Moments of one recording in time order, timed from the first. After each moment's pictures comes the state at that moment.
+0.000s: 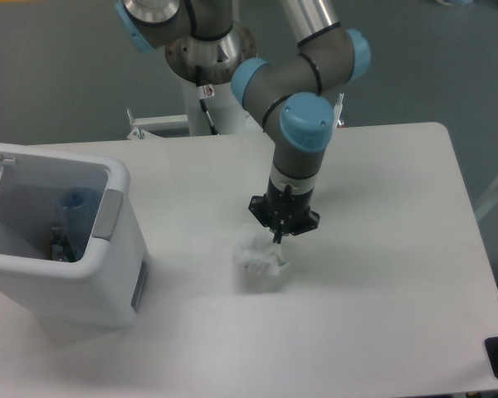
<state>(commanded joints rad) 2.54 -1.81 -1.75 -0.89 1.32 0.72</state>
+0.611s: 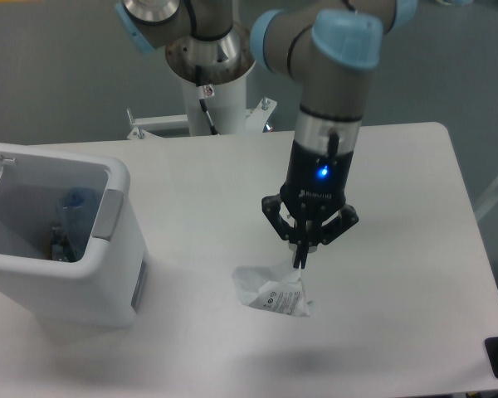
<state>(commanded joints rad) 2.53 -1.81 -1.41 -0.89 1.01 0.35</state>
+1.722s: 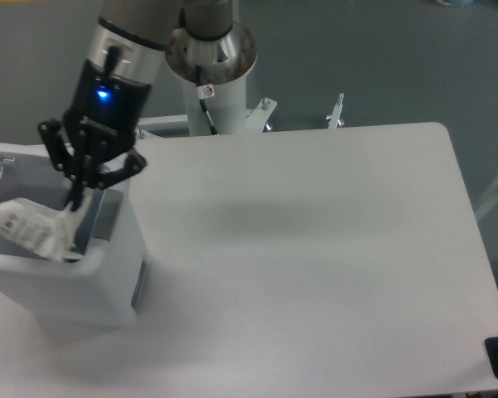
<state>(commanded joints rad) 2.16 -1.61 -1.64 -0.87 1.01 0.31</state>
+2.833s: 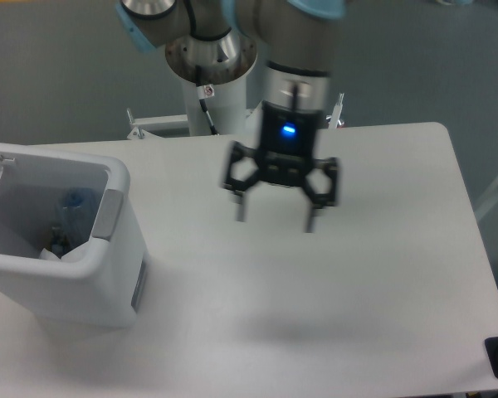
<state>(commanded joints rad) 2.66 -1.80 -1.61 -0.87 1.25 0.72</state>
